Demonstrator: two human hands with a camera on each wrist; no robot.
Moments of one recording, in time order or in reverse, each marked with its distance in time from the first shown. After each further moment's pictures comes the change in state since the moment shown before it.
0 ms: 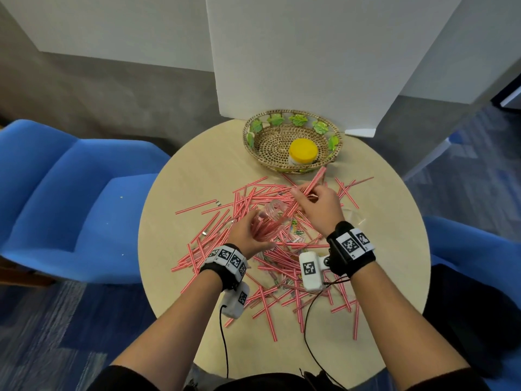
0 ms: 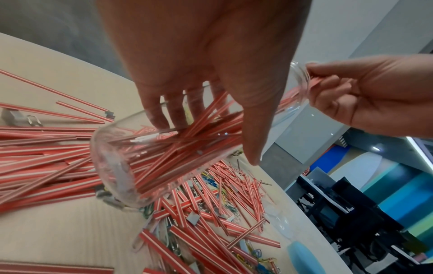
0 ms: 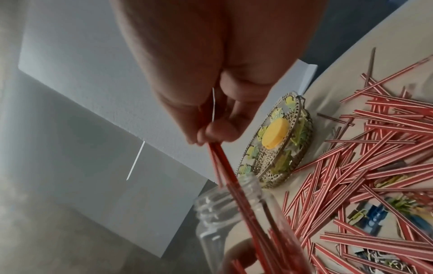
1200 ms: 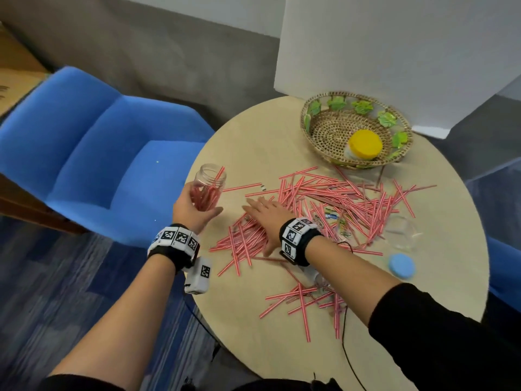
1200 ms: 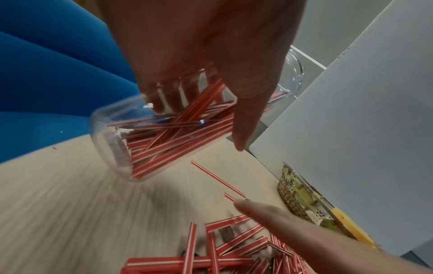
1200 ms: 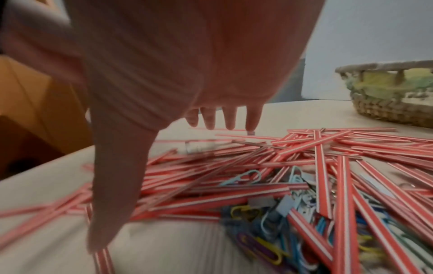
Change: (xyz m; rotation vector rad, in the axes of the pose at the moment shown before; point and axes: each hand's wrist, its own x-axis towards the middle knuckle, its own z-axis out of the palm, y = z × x) left_hand -0.021 -0.130 -0.160 -0.113 0.535 -0.261; right_hand 0.016 0.025 0.212 -1.166 -1.041 -0.465
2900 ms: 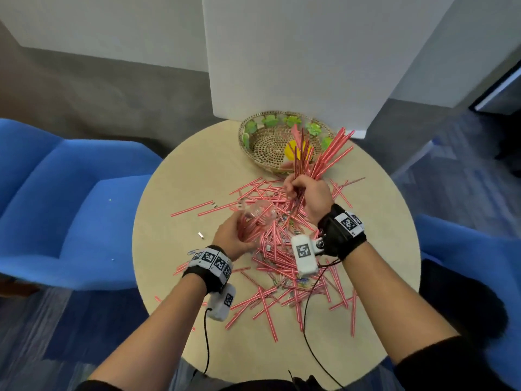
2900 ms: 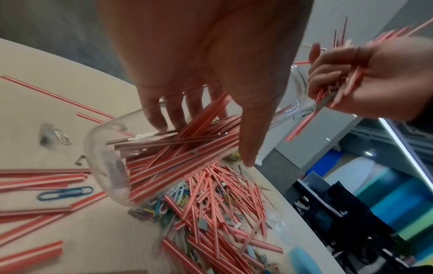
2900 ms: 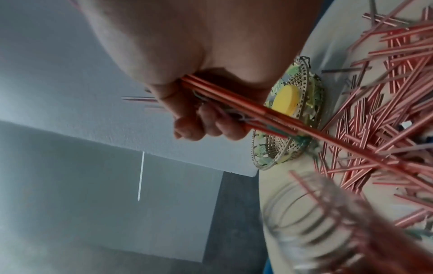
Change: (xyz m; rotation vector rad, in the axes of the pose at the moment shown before) left_hand -0.077 0.081 0.130 0.057 -0.547 0.269; right_hand -0.171 0.082 -0.053 1.745 0.969 0.188
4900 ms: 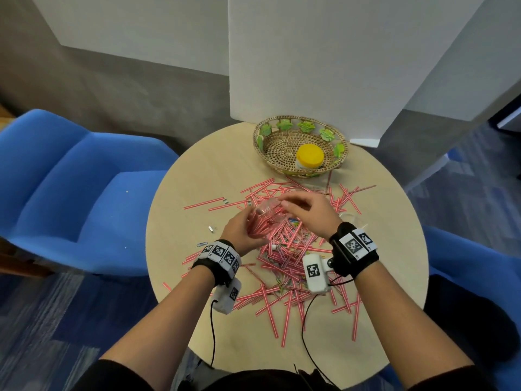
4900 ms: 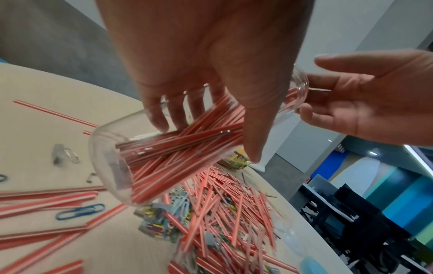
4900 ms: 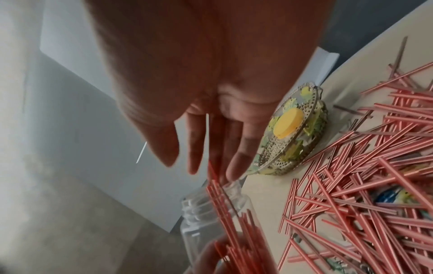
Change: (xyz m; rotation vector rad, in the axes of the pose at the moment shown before) left_hand -0.012 0.012 0.002 0.057 0.062 0.039; right_hand -0.032 0.011 -0.011 -0.573 -0.211 -0.116
